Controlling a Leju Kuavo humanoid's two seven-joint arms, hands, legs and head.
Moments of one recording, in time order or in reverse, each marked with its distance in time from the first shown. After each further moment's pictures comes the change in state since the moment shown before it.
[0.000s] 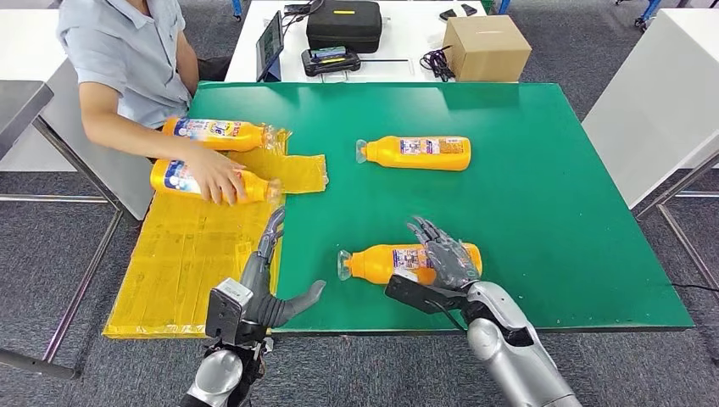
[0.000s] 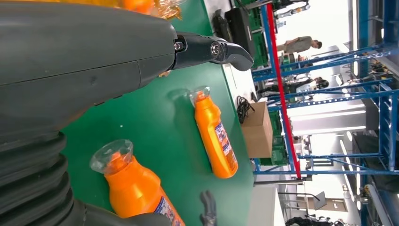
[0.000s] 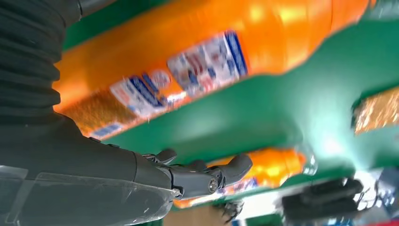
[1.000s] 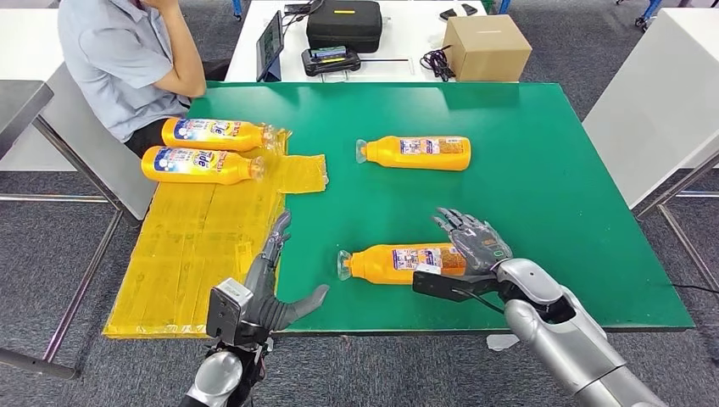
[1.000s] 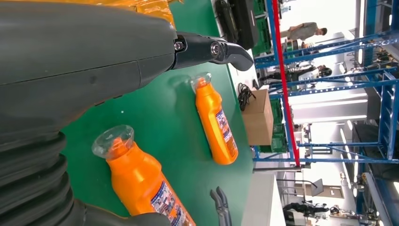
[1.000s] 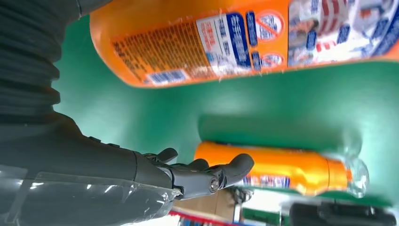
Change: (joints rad) left arm 0.004 0.000 -0.007 -0.002 0.028 -0.050 0.017; right arm -0.127 -0.248 0.177 -0.049 0.000 0.118 0.107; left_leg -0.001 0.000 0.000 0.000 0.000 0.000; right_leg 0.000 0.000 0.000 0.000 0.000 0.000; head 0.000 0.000
